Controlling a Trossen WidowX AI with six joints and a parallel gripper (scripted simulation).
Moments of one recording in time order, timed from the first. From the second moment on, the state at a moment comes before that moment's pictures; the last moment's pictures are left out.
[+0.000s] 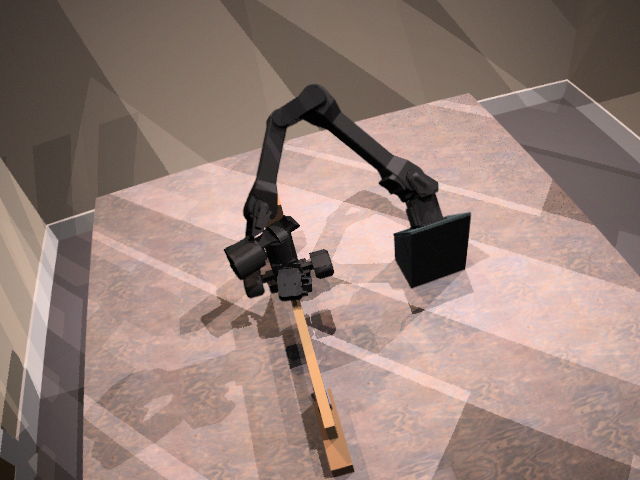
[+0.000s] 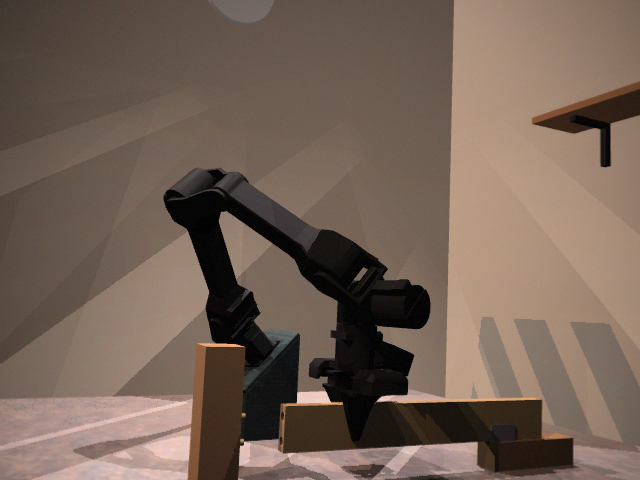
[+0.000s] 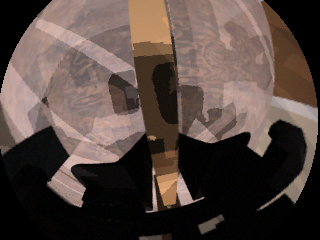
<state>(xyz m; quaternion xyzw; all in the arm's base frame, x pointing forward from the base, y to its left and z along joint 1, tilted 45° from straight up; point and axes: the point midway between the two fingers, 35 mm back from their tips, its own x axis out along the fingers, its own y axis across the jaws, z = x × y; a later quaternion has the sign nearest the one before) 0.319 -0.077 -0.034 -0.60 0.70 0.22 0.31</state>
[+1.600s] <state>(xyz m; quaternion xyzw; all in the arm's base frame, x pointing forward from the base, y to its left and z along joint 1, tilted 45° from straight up) 0.317 -0.085 -0.024 -0.60 0.70 0.22 0.31</state>
